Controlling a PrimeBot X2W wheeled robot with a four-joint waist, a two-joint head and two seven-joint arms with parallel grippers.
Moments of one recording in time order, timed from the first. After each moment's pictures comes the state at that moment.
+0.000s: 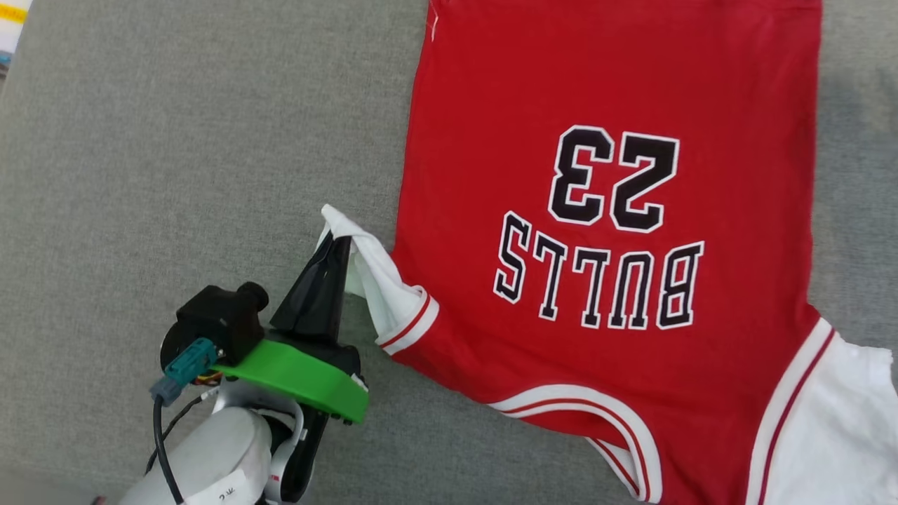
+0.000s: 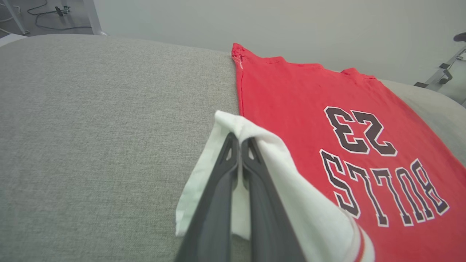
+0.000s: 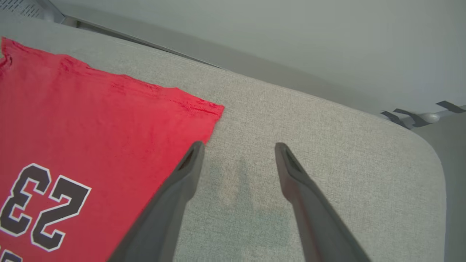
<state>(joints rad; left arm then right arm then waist) -0.33 0.52 -0.66 -0.13 -0.77 0.27 -0.26 -1.02 -0.67 0.22 0.32 0.61 0.13 0.88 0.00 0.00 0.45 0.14</state>
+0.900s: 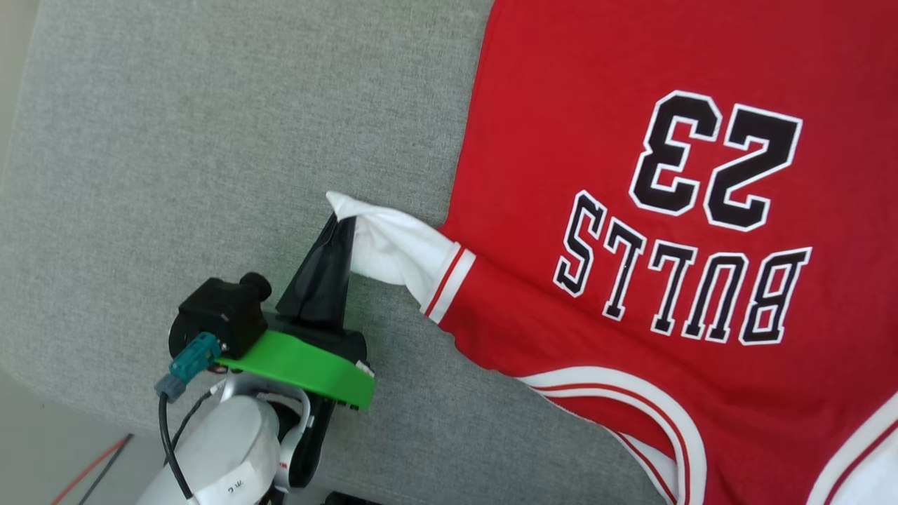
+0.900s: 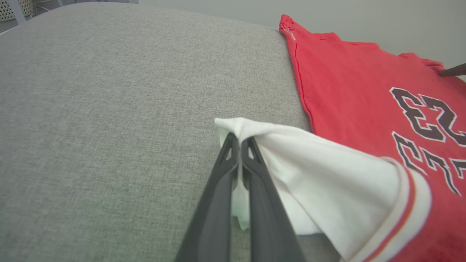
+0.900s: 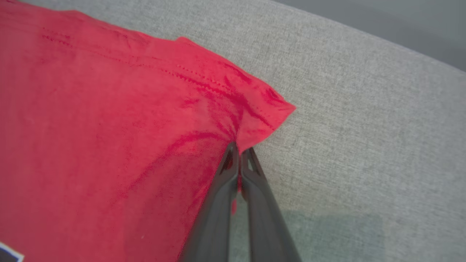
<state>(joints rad) -0.30 0.38 -0.52 -0.07 -0.64 0.14 -0.26 -1.10 -0.69 0.33 0.53 0.64 0.13 0.84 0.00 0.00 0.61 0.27</state>
